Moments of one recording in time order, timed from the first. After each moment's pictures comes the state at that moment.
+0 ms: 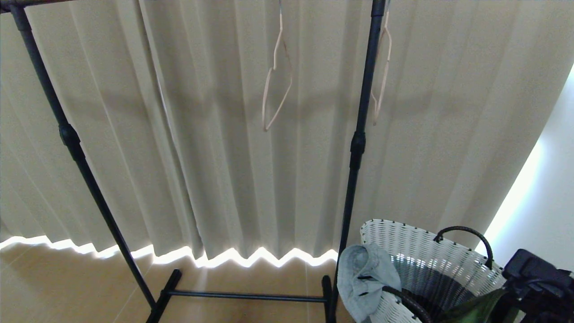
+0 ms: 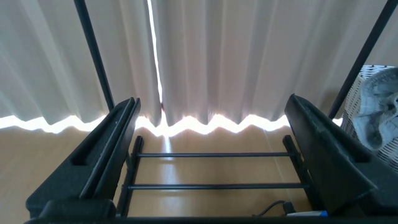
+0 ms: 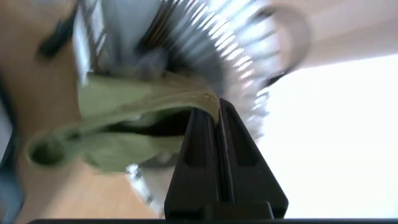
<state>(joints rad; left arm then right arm) 0.00 0.00 -0.03 0.08 -0.05 0.01 0.07 1.18 -0.25 -0.20 -0.10 -0.63</state>
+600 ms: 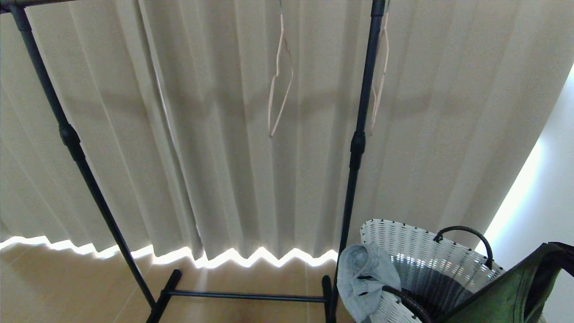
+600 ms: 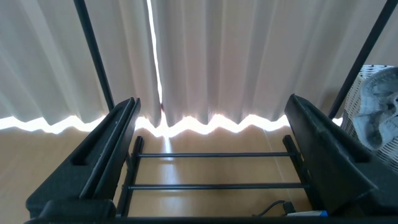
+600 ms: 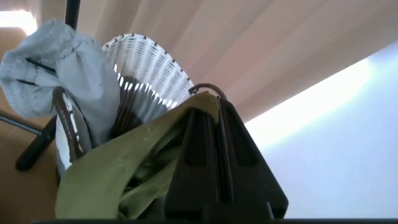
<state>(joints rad) 0.00 0.00 -0.03 0.08 -0.05 0.01 0.08 0.87 -0.34 -0.20 -0.09 -0.51</state>
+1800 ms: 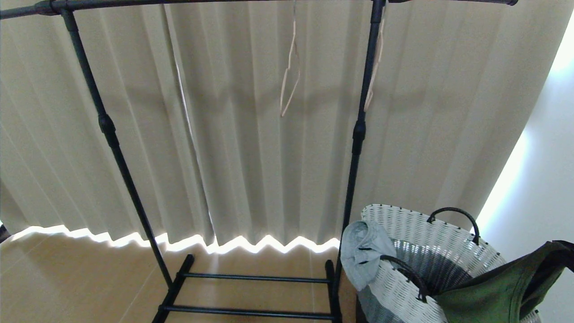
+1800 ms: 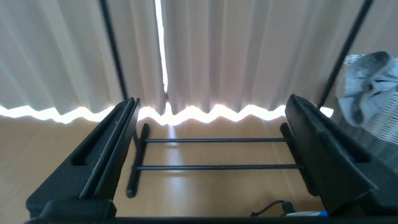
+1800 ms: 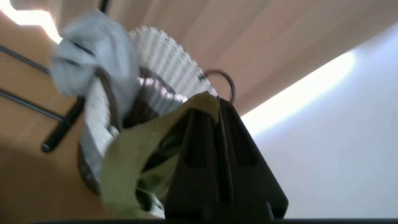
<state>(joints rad) 0.00 0.00 -0.03 0.08 -0.05 0.01 0.08 0.85 -0.34 -0.20 -0.09 -0.51</state>
